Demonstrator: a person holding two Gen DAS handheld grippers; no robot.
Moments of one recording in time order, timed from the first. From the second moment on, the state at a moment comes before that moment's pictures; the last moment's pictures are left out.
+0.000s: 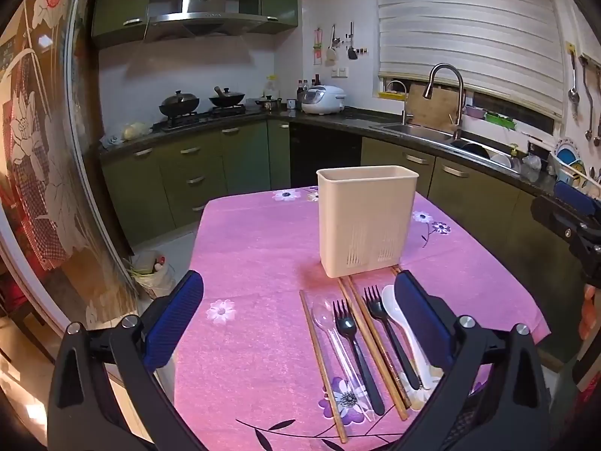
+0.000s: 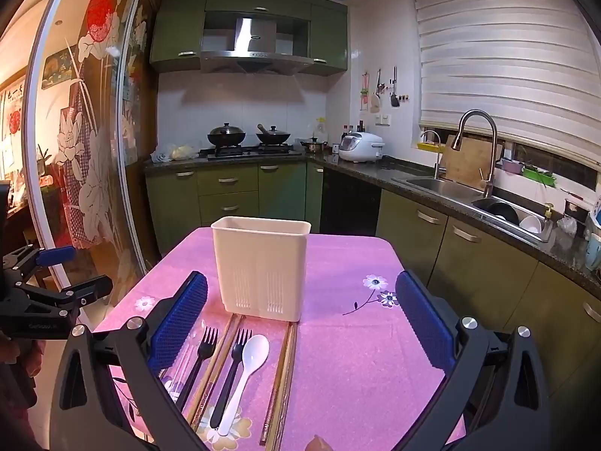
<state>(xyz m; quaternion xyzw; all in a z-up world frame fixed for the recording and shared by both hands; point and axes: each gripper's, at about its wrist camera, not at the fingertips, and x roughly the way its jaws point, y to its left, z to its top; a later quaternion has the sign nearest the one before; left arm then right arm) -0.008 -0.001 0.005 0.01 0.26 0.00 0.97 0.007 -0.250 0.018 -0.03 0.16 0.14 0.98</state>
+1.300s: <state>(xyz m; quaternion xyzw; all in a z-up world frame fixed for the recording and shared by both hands) -0.003 -0.005 0.000 0.01 0.26 0.00 0.97 0.009 -0.249 0.008 -0.03 0.17 0.14 0.98</state>
